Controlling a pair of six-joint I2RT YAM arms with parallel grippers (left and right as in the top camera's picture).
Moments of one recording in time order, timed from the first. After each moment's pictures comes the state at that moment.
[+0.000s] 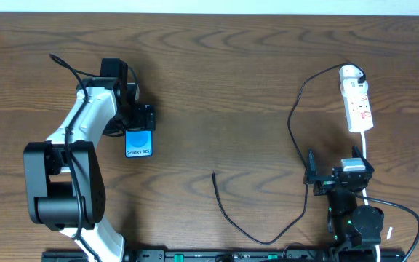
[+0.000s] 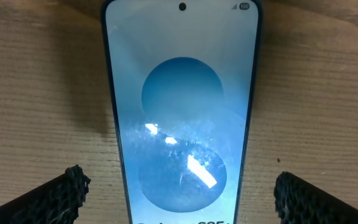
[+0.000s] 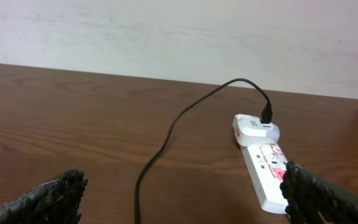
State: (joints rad) left arm 0.00 1.86 1.25 -0.86 0.07 -0.07; right arm 0.05 0.01 0.01 -0.07 0.00 -0.07
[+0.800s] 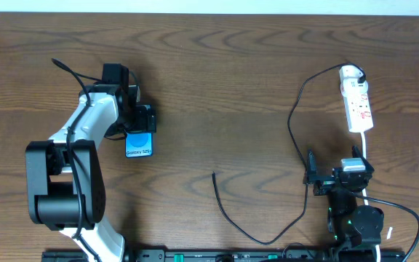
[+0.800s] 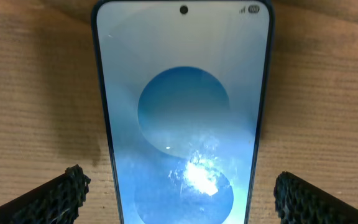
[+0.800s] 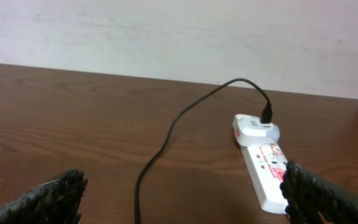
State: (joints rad) left arm 0.00 1.86 1.19 -0.75 0.07 -0.07; right arm 0.05 0.01 0.01 -0.07 0.00 -0.07
